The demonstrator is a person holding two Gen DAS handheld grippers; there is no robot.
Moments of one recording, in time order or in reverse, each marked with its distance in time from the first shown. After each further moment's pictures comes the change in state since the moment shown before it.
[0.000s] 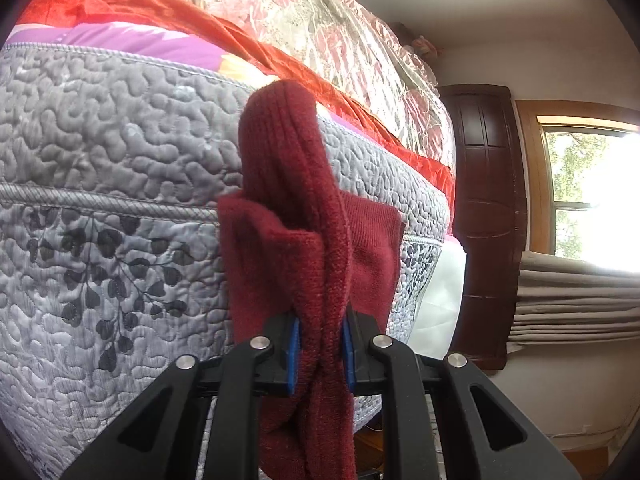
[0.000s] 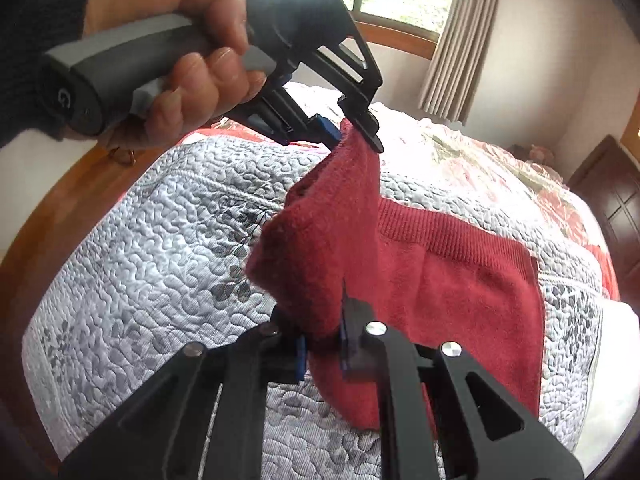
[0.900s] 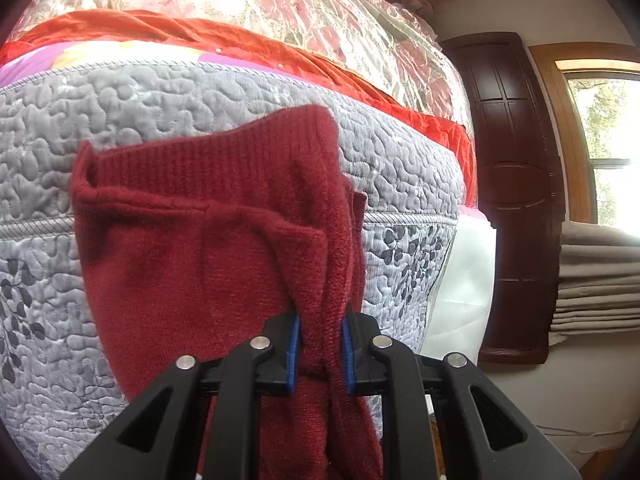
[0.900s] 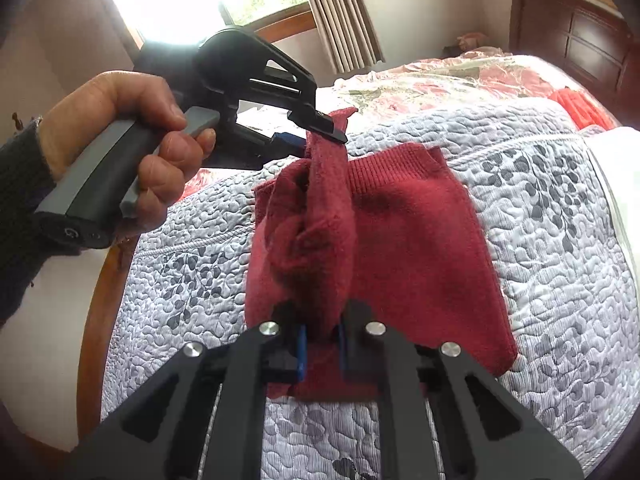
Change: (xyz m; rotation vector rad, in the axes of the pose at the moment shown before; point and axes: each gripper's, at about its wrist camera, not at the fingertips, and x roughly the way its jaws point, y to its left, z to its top) left arm 0.170 -0.146 -0.005 0.097 0.051 0.151; right arm -0.024 -0.208 -0.082 0.519 0.006 0.104
